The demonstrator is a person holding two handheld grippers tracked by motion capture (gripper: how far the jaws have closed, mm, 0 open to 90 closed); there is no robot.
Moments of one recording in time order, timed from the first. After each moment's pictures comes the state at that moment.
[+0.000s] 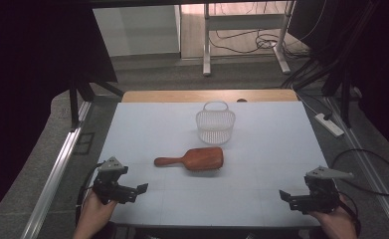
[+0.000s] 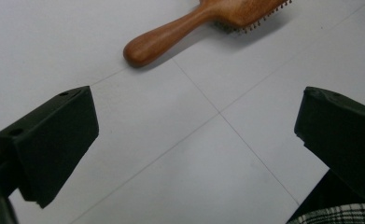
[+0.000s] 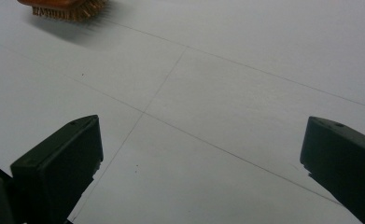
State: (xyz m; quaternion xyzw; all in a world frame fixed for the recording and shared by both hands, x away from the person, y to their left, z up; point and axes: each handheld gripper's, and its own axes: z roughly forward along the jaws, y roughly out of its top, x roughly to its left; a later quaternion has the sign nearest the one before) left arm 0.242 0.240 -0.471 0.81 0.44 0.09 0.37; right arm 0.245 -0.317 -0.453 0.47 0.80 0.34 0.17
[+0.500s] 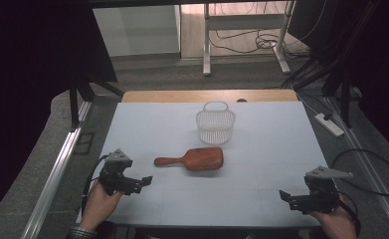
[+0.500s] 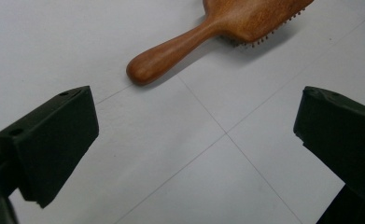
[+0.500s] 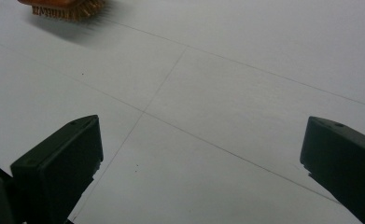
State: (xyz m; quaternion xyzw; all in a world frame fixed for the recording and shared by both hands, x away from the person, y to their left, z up) left arm 0.265 0.231 -0.467 0.81 0.45 0.09 0.37; right arm 0.245 -0.317 -0.453 0.47 0.80 0.34 0.16
